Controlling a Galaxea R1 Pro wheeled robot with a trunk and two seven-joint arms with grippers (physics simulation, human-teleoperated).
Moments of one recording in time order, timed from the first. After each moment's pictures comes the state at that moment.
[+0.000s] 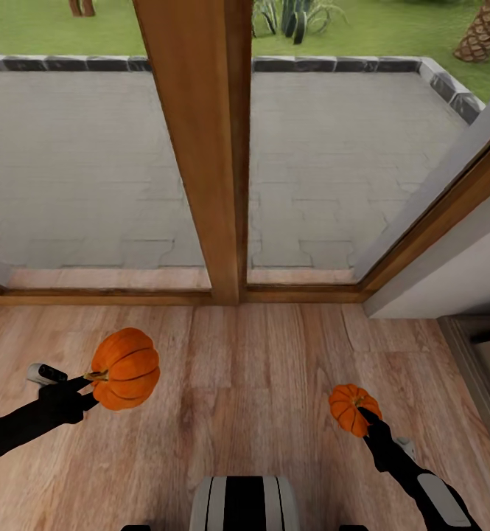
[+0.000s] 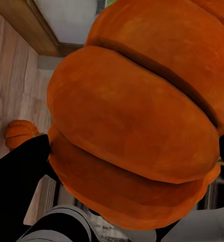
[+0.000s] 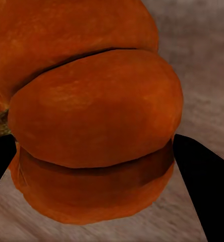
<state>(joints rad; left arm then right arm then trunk) -0.26 0.49 0.17 -1.24 0.93 1.05 -1.24 -0.38 -0.14 -0.32 -0.66 -1.21 0.37 0.20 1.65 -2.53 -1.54</state>
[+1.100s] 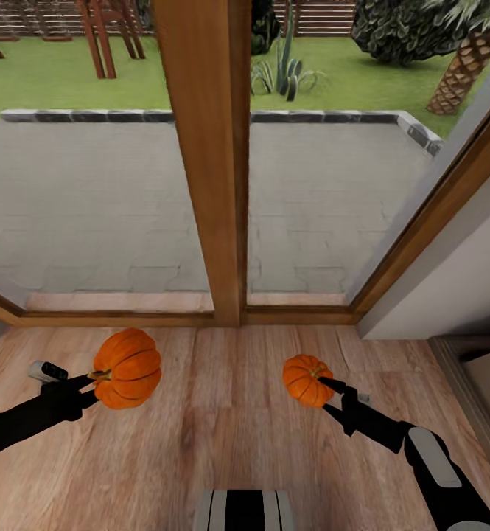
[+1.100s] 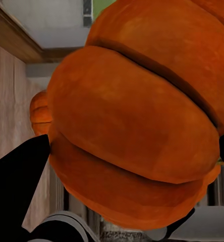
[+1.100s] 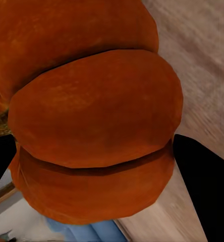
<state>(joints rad) -0.27 0.50 0.18 -1.25 0.90 1.05 -1.22 -0.43 -0.14 -0.24 -0.89 -1.21 0.94 0.24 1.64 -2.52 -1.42</state>
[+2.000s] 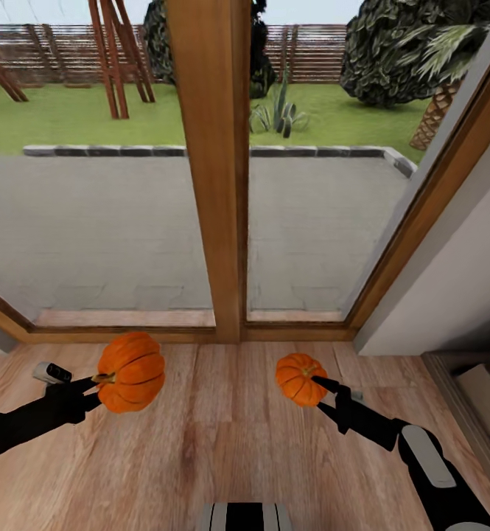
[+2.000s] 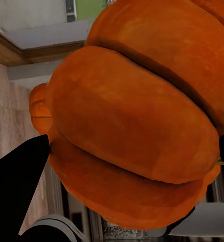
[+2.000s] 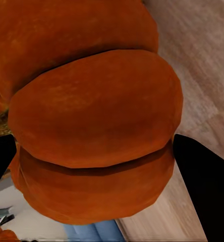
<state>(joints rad) -0.27 0.50 0.15 -1.25 0.89 1.05 -1.22 -0.42 -0.13 -0.18 -0.92 -1.20 0.93 0.27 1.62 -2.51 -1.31</state>
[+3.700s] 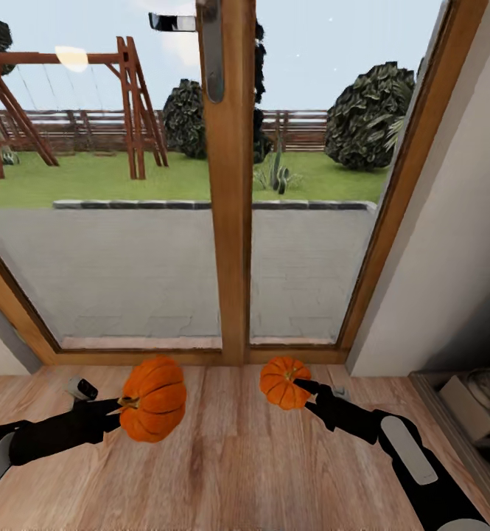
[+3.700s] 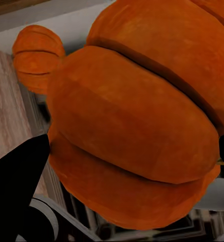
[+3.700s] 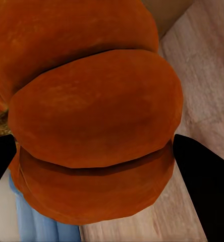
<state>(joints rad) -0.27 0.51 -0.02 -1.22 0.89 1.04 -1.22 -0.42 -0.15 0.03 -1.01 -1.21 0.80 0.17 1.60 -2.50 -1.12</state>
